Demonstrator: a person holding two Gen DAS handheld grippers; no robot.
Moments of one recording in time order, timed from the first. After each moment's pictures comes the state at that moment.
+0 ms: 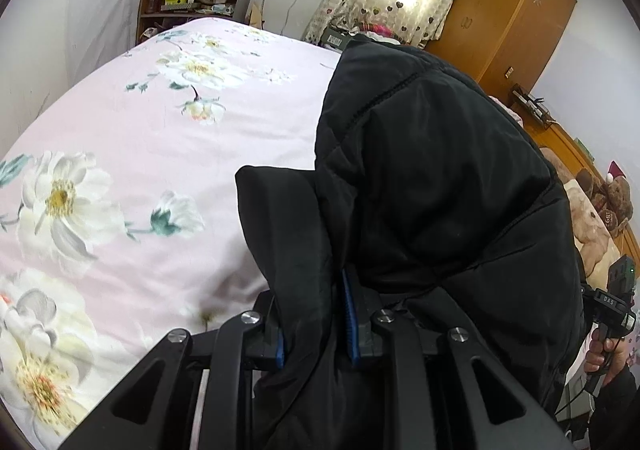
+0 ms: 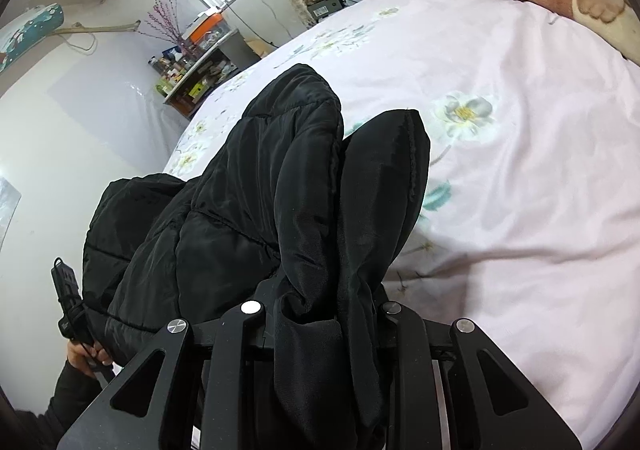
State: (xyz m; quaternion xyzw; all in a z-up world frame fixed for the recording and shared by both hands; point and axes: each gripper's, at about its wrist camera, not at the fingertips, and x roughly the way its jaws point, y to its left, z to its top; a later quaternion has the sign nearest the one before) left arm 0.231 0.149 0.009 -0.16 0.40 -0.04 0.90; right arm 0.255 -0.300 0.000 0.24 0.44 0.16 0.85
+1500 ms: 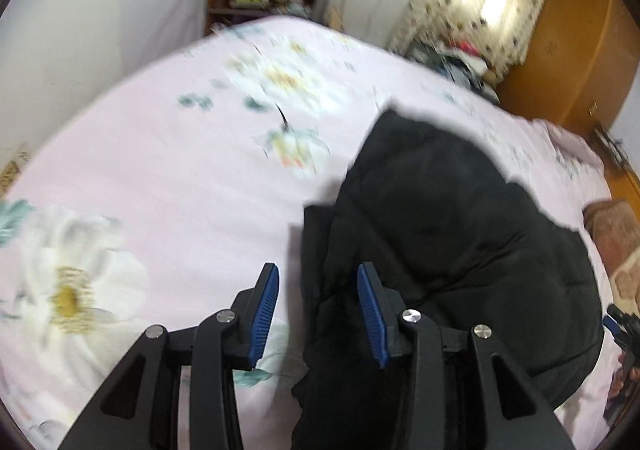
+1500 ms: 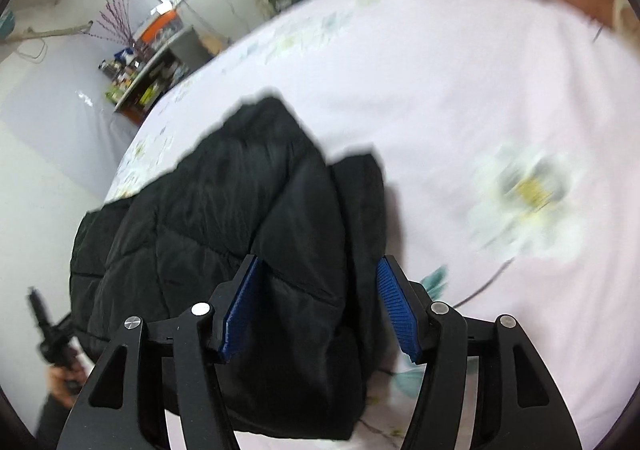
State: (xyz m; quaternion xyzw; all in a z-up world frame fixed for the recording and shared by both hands) left arm 0.331 0.253 -0.027 -0.16 0.39 0.09 0.90; right arm 0.396 -0.283 -0.043 0.21 0.43 0.07 0.88
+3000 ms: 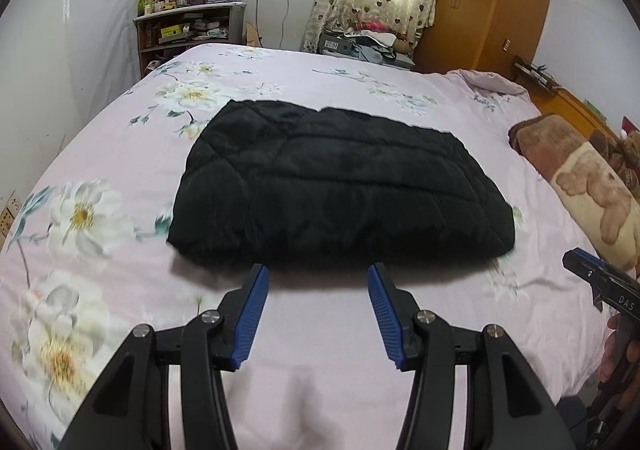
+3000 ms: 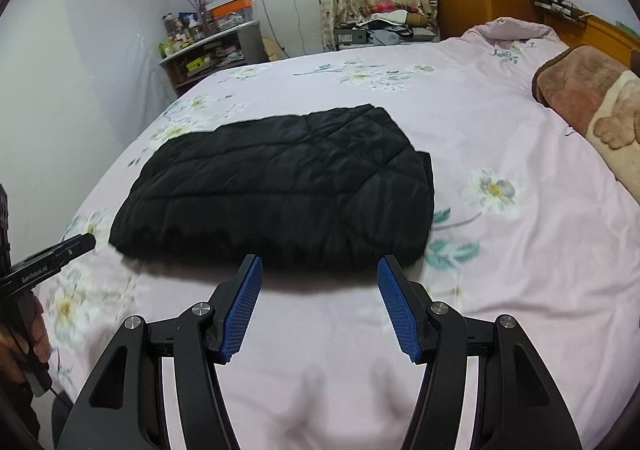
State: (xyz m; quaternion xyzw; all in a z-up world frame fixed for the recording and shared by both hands) left arm 0.176 0.101 0.031 -0.07 0.40 -0.02 0.91; right arm 0.204 -0.181 0.038 0.05 0.39 0.11 0.91
